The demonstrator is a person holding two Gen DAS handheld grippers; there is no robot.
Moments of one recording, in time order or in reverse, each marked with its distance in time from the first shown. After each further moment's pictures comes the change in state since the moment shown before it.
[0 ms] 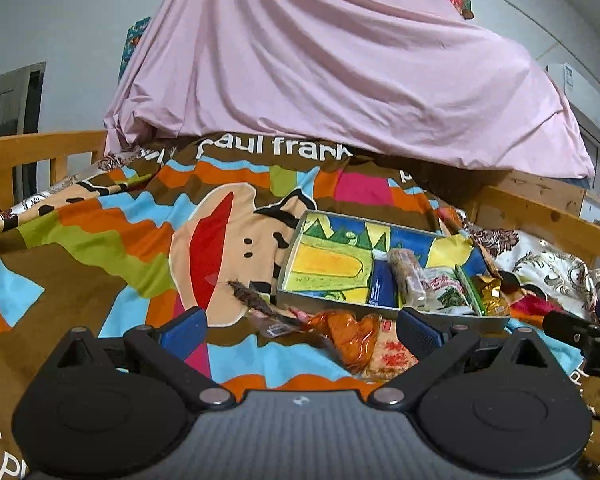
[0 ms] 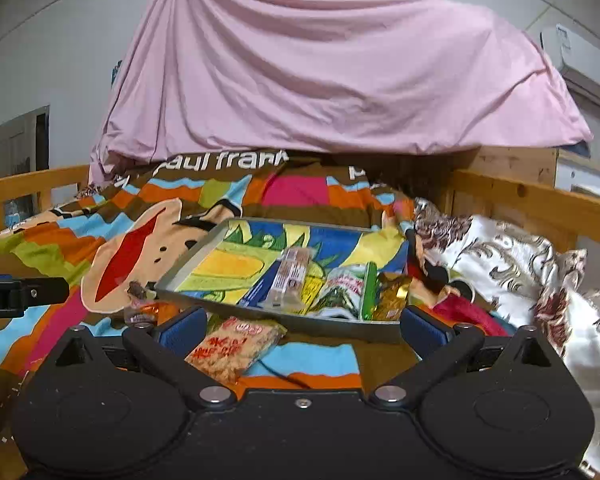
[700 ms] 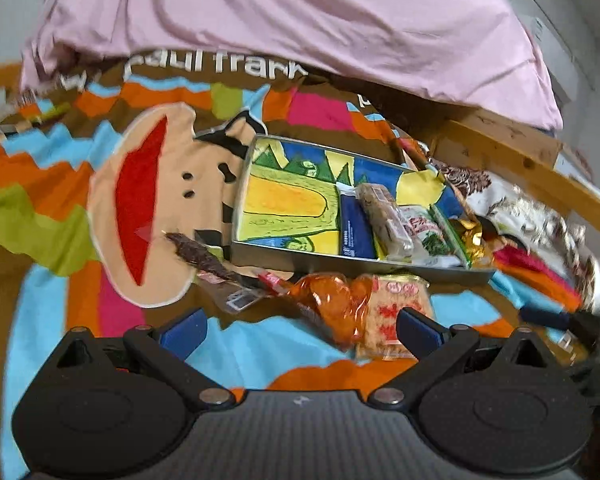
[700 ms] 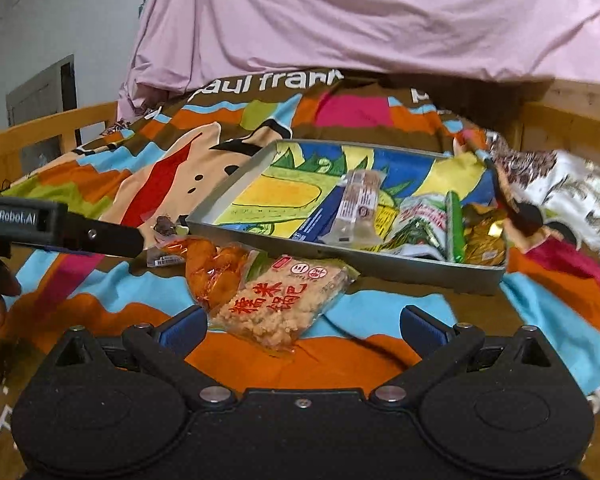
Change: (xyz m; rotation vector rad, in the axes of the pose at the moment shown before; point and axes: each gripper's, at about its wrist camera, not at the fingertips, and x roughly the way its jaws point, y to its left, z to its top) left arm 0.100 0.031 0.010 -0.002 0.264 -0.259; right arm 0.091 0.032 -0.023 -0.001 0.205 0.143
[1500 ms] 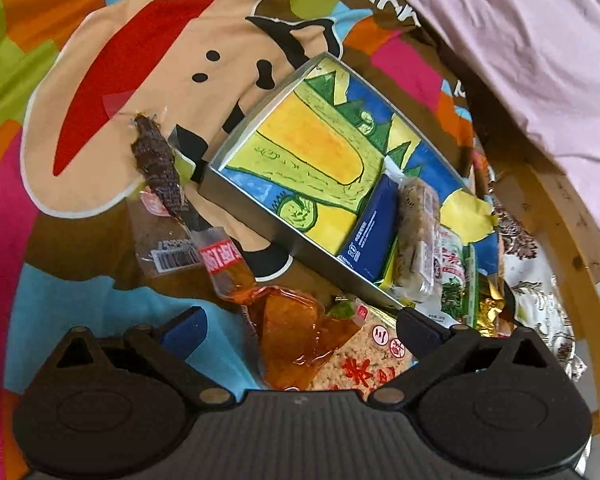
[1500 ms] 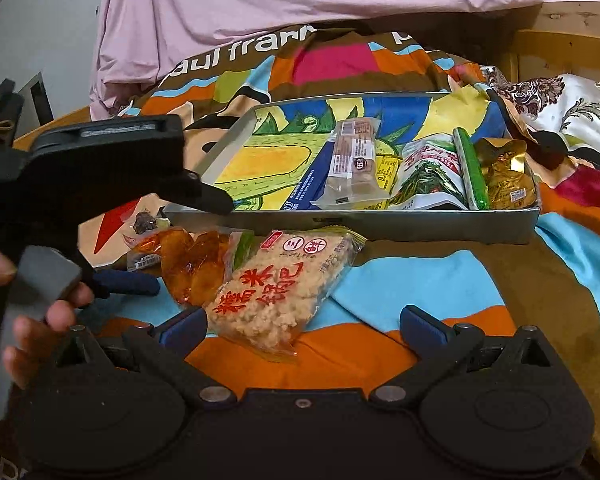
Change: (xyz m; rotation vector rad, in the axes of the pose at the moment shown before) left arm 0.099 0.000 0.023 -0.502 0.205 0.027; right arm 0.043 -0.013 -0.003 0.150 0.098 0.022
